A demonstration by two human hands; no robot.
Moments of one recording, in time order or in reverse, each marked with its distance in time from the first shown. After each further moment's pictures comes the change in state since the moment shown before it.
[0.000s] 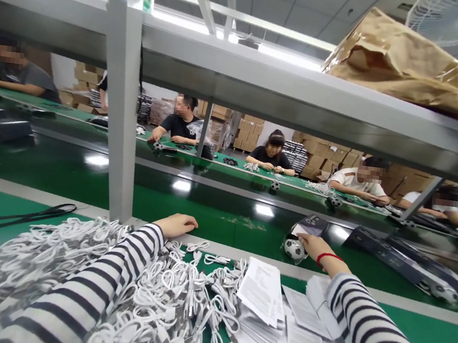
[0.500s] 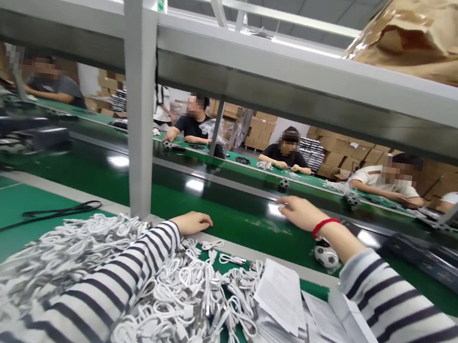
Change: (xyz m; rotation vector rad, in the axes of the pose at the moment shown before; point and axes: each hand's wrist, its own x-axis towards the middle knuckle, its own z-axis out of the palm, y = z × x) left_hand 0.001 -0.001 0.003 -0.010 -0.005 0.036; right_hand -0.017 -0.145 -0.104 0.135 0.060 -0.426
